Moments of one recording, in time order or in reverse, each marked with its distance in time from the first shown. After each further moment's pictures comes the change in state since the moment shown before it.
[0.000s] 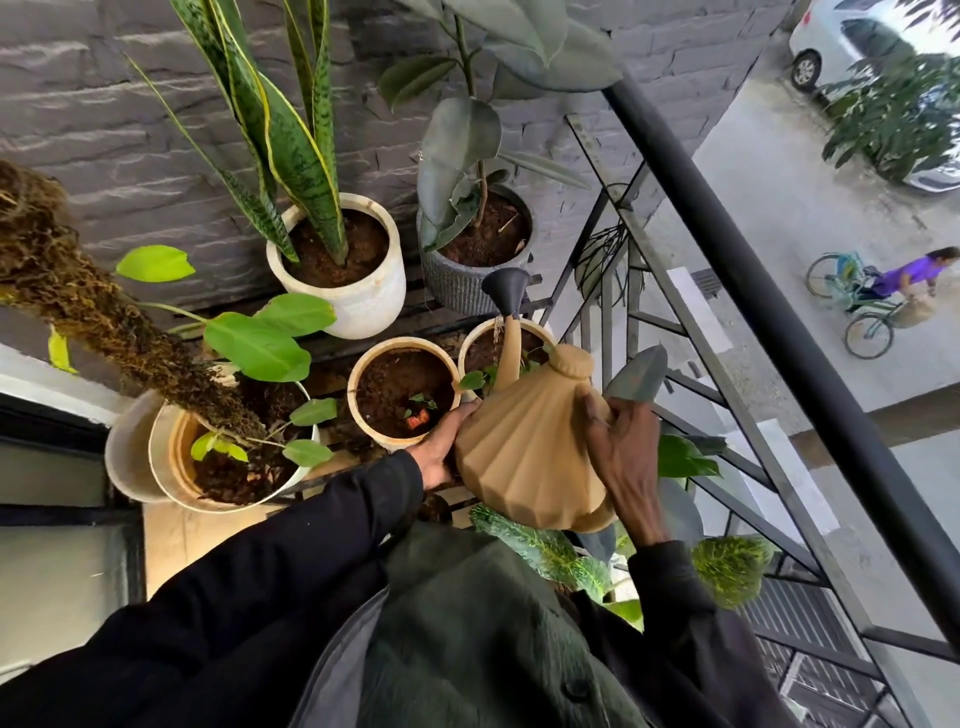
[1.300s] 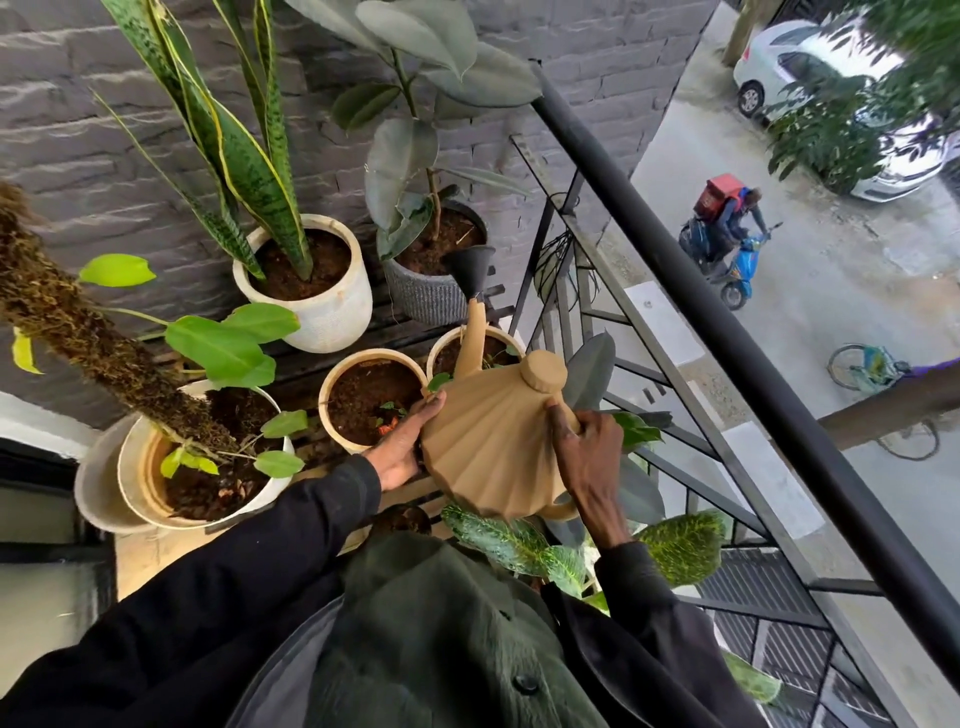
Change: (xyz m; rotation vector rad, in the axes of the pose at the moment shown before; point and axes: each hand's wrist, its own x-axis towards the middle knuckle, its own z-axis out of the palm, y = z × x) left_hand -0.030 -0.017 0.011 -0.027 -0.072 0.262; right_hand -0.043 0.014 -0.026 0.138 0.096 0.037
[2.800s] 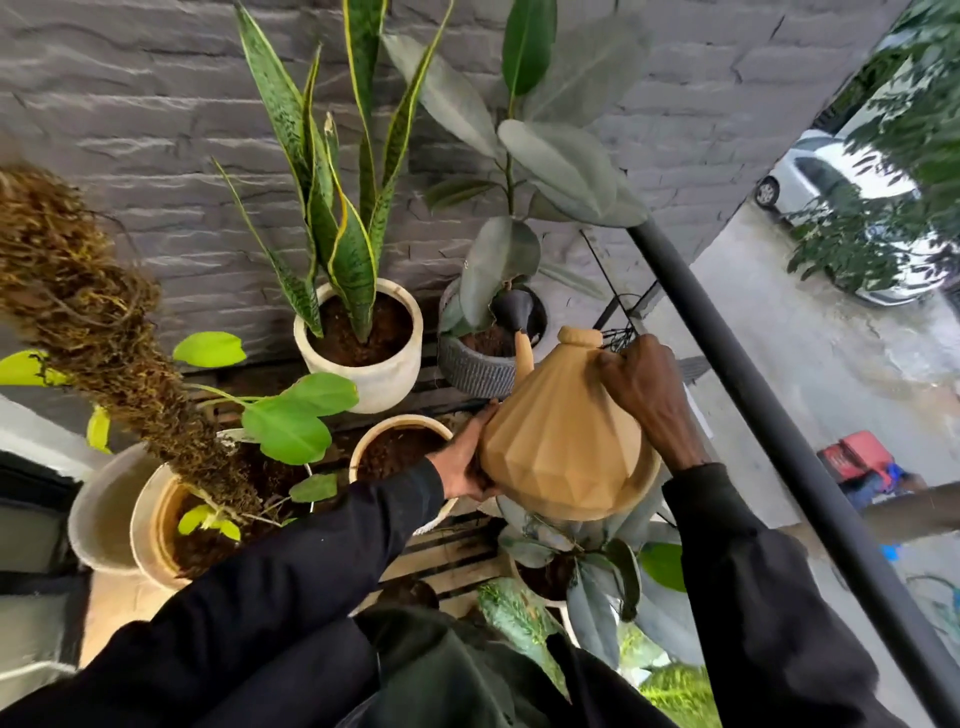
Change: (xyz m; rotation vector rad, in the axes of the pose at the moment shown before) left_hand 0.042 0.123 -0.005 -0.143 0.002 -0.254; right_hand 0.187 -0.158 0.049 -0.511 -0.135 -0.153
